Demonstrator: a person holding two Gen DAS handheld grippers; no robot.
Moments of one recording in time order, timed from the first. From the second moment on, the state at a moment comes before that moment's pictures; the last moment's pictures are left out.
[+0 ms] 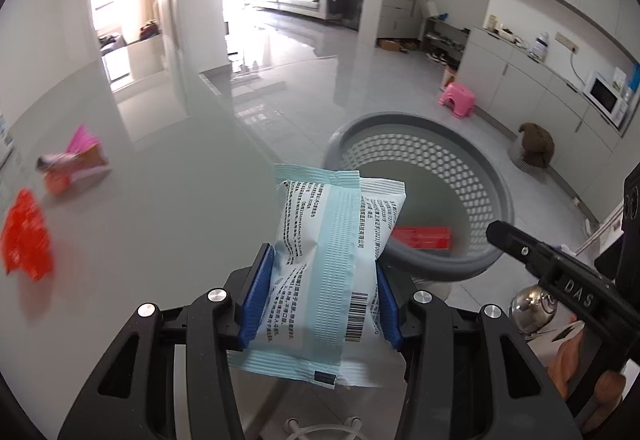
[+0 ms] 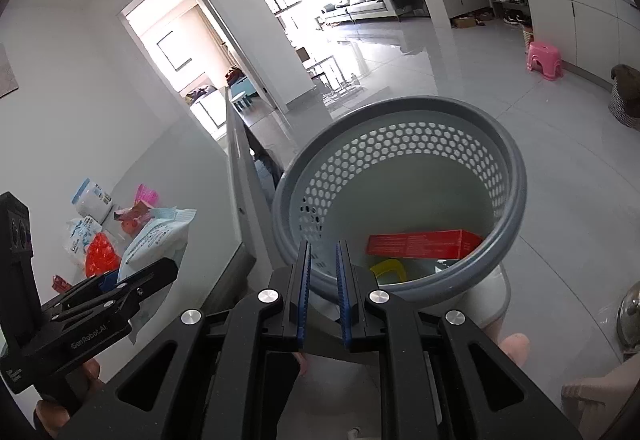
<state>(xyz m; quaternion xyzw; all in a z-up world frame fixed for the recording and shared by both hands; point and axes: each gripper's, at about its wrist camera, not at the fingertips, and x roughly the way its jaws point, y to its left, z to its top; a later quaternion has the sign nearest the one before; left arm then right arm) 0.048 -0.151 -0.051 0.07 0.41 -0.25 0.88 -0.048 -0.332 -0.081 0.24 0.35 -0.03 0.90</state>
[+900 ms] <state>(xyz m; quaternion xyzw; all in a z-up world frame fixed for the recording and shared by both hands) 0.080 -0.253 -0.083 0.11 0.42 -0.24 0.87 -0.036 -0.407 -0.105 0.27 0.34 -0.05 0.90</state>
